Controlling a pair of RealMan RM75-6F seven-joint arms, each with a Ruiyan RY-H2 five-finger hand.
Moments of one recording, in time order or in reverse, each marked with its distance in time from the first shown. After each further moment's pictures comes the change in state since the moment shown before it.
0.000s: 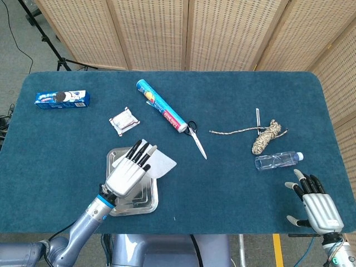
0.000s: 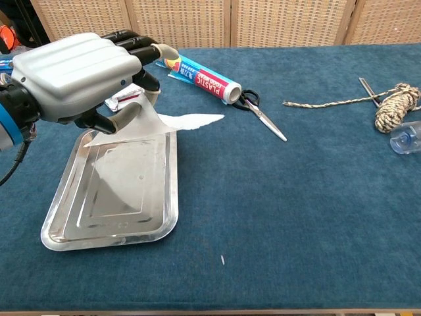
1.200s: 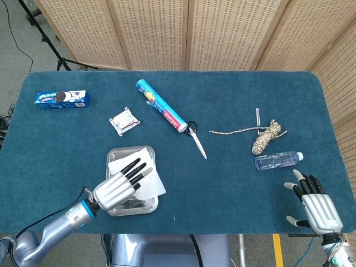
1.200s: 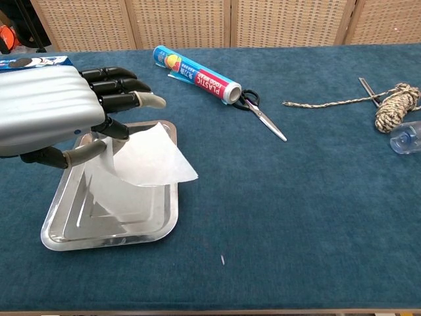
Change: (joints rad) left arm -0.015 0.230 0.148 0.045 0.317 -0.112 -0.233; right arm -0.001 -0.001 -0.002 -0.004 -0.004 -0.001 -0.009
